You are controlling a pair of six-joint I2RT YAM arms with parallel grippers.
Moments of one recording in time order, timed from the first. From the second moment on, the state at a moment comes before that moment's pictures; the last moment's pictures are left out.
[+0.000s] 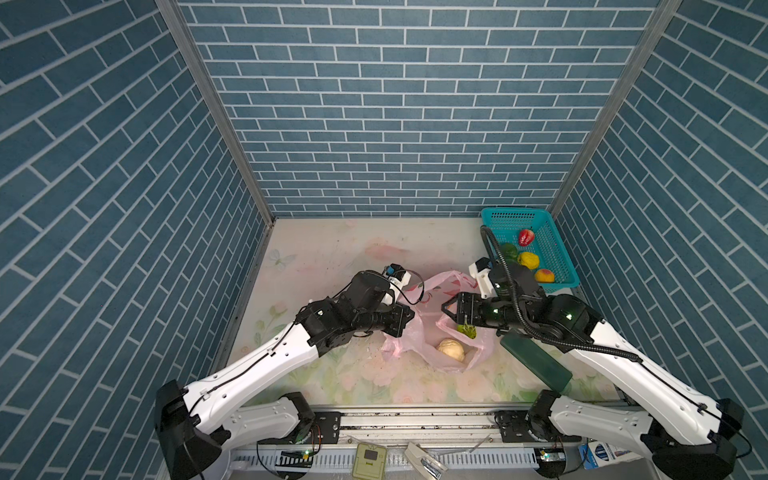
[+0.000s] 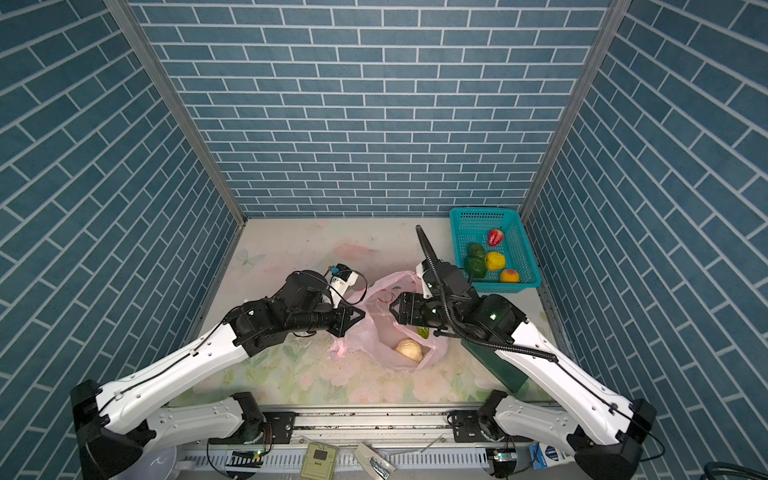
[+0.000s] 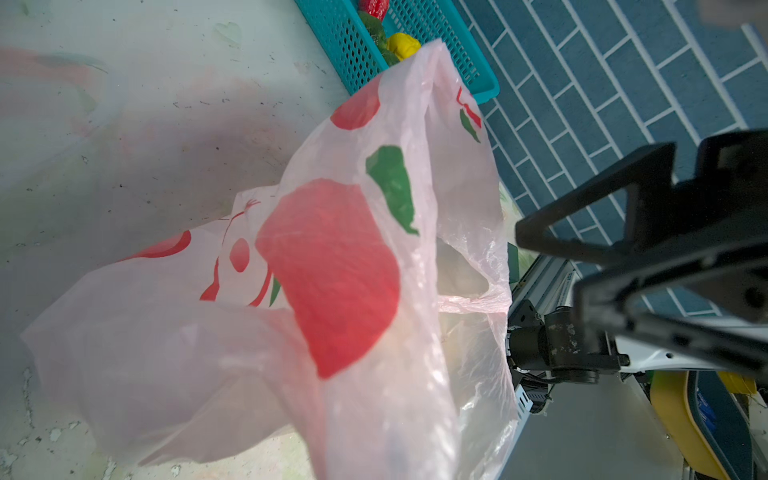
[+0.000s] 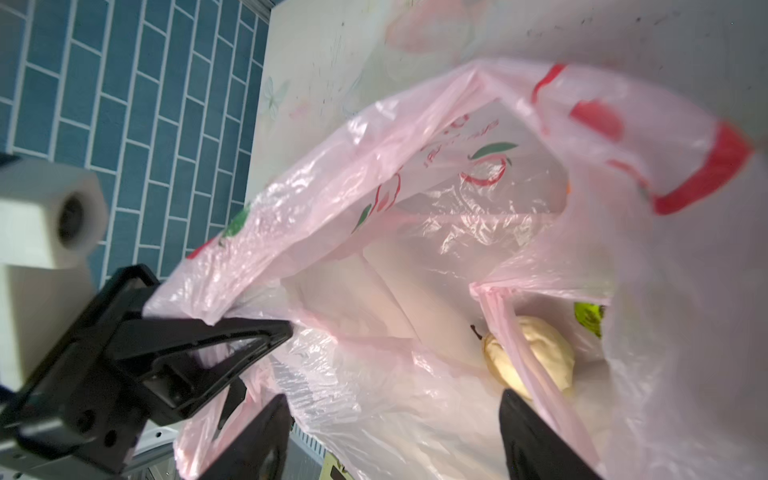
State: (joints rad) left arm -0.87 1.12 1.03 -0.56 0.21 -0.50; right arm 0.91 1.06 1.17 -0.88 -0.08 0.83
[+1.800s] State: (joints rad) left arm -0.96 1.07 0.91 -0.45 0.32 -0.55; right arm 0.98 1.23 0.77 -0.88 0.19 1.20
